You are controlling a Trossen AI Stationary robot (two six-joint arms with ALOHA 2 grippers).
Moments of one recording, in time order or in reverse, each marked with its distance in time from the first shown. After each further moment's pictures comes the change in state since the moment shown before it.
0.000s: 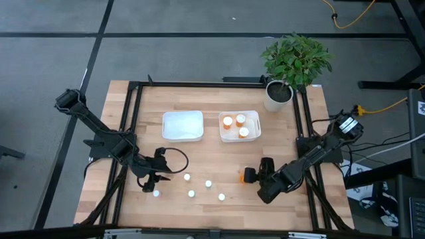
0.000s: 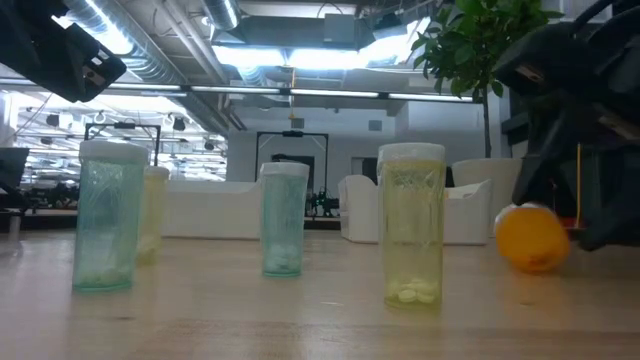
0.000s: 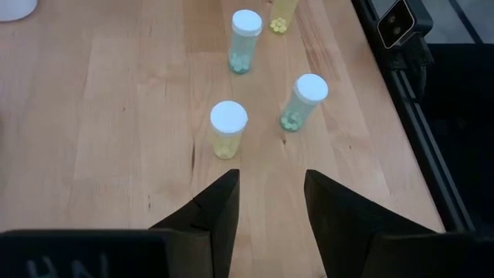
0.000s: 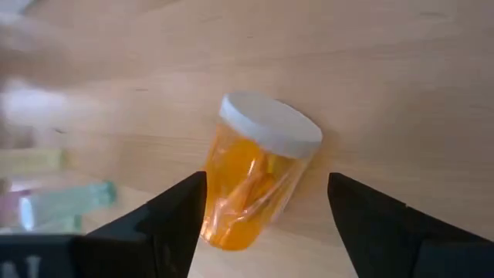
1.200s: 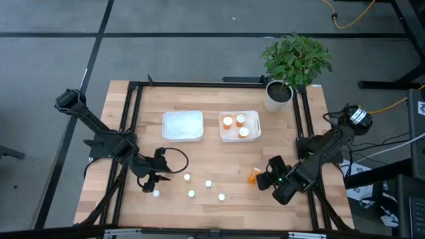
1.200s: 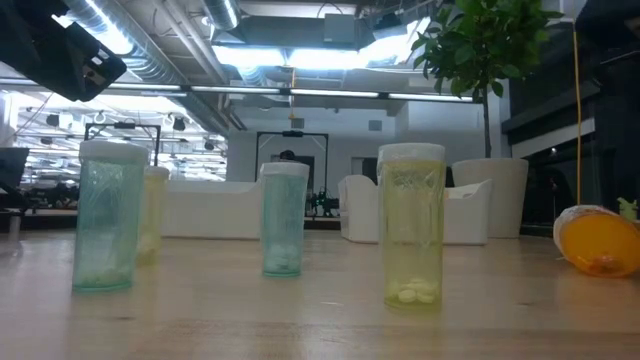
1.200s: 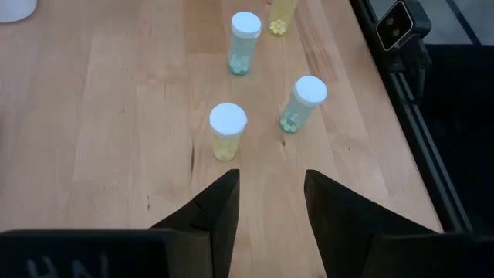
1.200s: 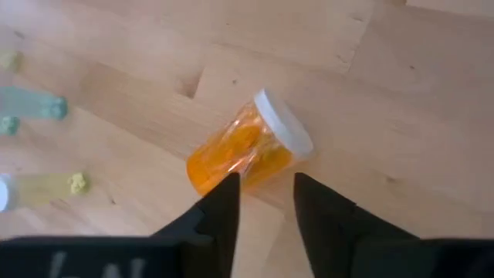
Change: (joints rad) left arm 0.000 0.000 0.000 0.004 0.000 -0.001; right arm 0.111 -0.187 -0.001 -0.292 -0.068 -0.235
